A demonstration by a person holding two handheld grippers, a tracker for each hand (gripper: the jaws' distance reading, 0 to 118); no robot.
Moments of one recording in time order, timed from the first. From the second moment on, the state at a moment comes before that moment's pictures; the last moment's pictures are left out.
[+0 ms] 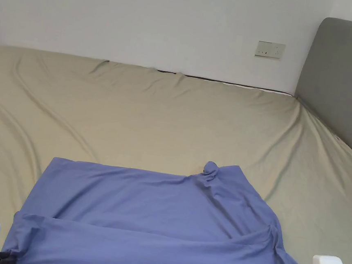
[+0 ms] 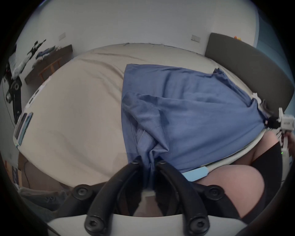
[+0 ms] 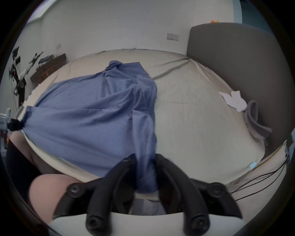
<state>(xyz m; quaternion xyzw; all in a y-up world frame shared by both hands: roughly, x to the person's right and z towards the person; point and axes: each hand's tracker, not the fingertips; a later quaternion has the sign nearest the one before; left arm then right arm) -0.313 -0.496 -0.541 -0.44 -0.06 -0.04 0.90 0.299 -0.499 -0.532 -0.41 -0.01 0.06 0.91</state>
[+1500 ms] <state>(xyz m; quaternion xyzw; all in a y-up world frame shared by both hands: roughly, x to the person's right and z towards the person) -0.303 -0.430 -0.831 -0.37 0.03 0.05 0.93 0.223 -0.416 -0.558 -0.20 0.05 0.04 0.98</state>
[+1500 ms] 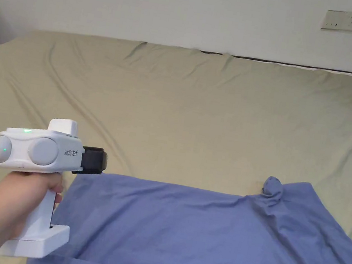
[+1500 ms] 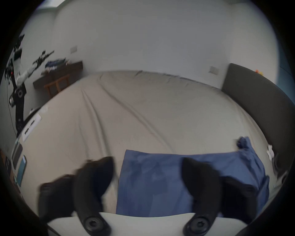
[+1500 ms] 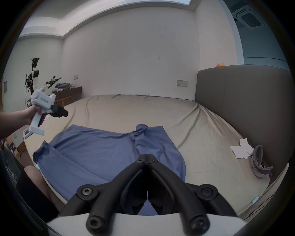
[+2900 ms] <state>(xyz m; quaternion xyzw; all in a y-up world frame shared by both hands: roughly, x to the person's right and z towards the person) -0.305 -0.460 -0.834 -0.36 -0.03 -0.04 0.93 0.277 -0.490 -0.848 -0.39 0.01 0.02 0.92</state>
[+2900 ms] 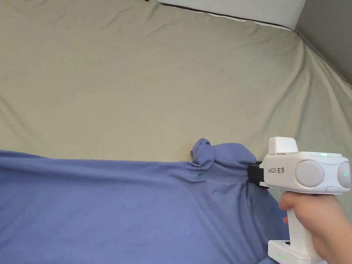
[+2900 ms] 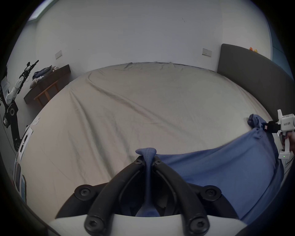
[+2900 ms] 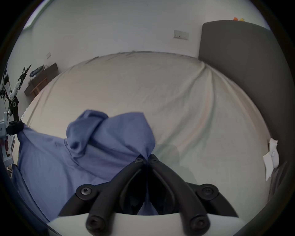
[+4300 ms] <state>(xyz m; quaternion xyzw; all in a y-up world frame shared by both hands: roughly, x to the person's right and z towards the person) -0.314 -0.478 -0.600 -0.42 -0.05 0.00 0.91 0.314 -0.489 -0.609 -0.43 0.02 0.06 0.90</state>
